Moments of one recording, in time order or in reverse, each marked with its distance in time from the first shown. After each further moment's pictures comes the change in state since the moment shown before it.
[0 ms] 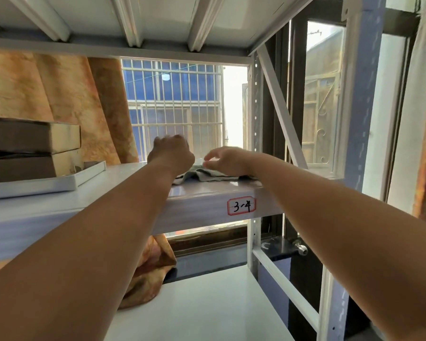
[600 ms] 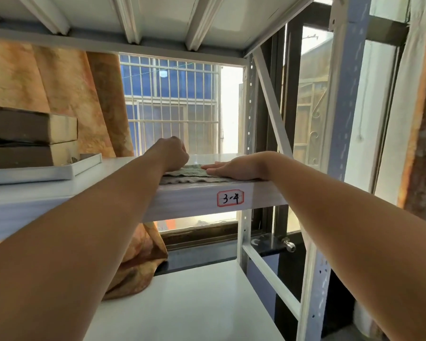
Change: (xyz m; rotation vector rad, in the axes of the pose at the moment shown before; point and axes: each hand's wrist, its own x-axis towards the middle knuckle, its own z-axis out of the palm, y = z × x) left_hand -0.009 -0.006 -0.003 -0.103 -0.155 0.030; right_hand -0.046 0.007 -0.010 0.060 -0.352 0.084
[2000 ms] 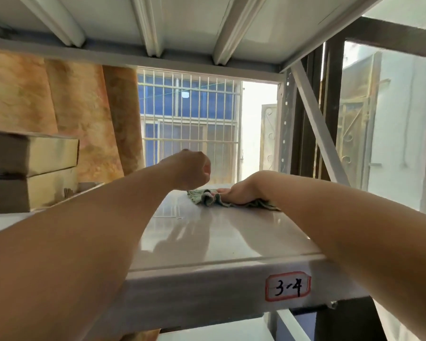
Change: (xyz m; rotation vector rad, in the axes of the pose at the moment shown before) left_hand 0.077 -0.019 -0.005 0.182 -0.034 0.230; right_hand 0.154 0.003 -0.045 -0.304 -0.037 0.141
